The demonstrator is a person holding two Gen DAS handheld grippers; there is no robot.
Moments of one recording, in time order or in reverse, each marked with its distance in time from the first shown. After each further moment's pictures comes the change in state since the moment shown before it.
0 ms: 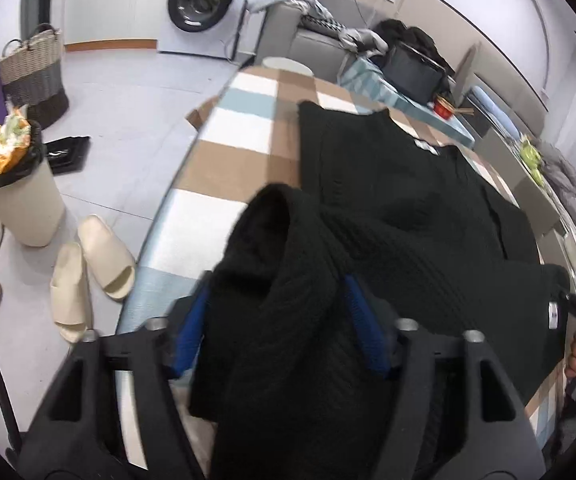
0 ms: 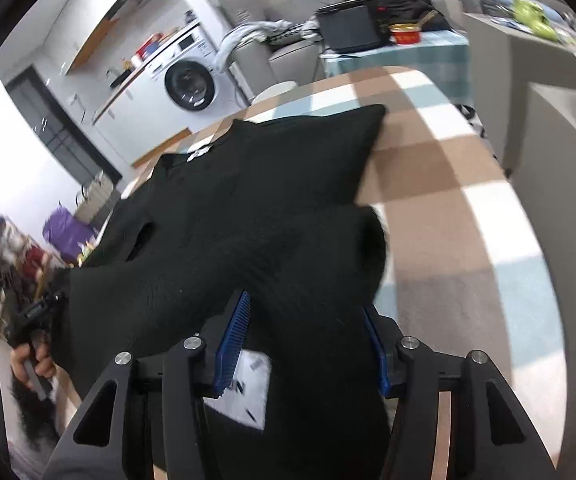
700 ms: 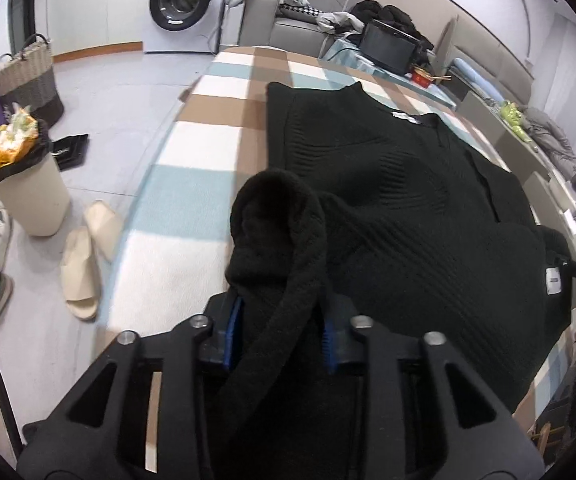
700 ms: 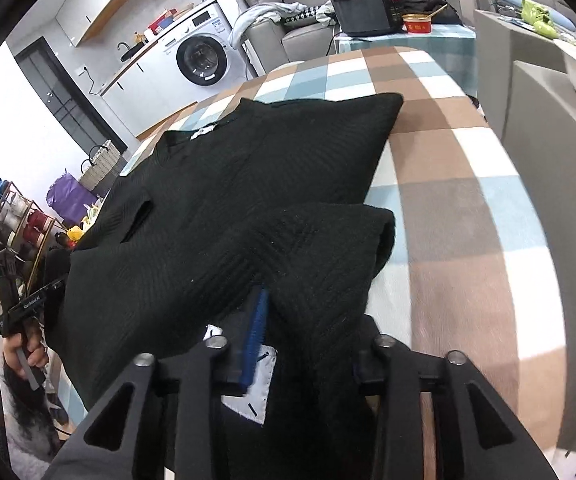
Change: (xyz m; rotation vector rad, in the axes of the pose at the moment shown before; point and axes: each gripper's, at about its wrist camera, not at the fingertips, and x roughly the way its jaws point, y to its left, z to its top) left arm -0.065 -0.011 -0.081 0.083 0.022 0.014; right arm -0.032 0.005 -0.051 -0.030 0.052 -0.006
